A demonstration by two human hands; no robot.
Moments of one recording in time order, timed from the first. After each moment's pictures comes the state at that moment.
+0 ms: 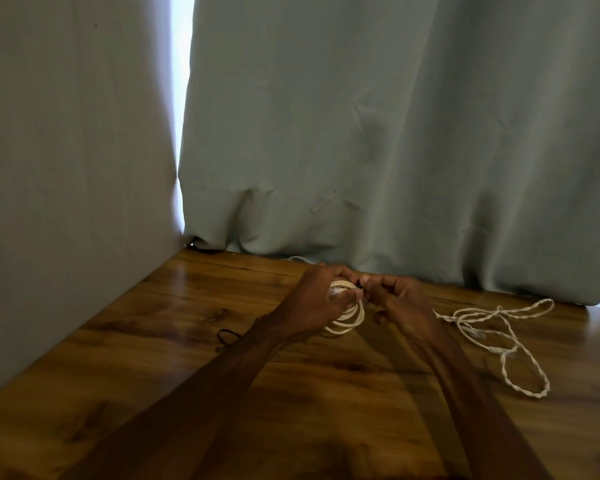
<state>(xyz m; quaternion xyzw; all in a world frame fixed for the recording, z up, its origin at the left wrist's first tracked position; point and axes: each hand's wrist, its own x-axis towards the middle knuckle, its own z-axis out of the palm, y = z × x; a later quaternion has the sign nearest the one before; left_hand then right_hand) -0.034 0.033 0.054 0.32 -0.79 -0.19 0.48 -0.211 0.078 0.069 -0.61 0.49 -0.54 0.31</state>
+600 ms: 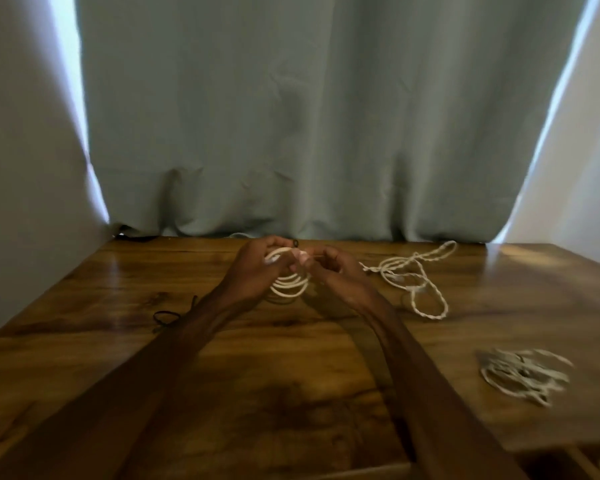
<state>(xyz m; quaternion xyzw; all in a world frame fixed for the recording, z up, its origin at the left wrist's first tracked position) -0.050 0.042 0.048 0.33 -0.71 -0.35 0.51 -0.225 0.106 0.060 -0.61 0.51 -0.54 0.29</state>
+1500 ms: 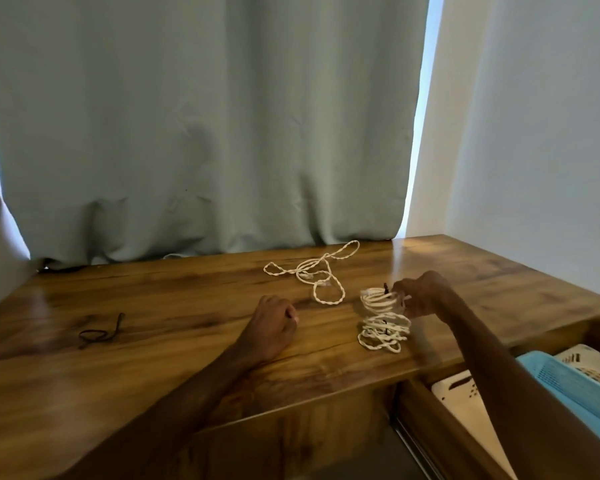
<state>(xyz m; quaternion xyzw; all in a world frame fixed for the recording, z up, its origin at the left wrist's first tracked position) -0.182 0.143 -0.010 0.29 -0.89 -0.12 0.33 -0.484 0.277 0.084 -0.30 0.80 -0.46 0.23</state>
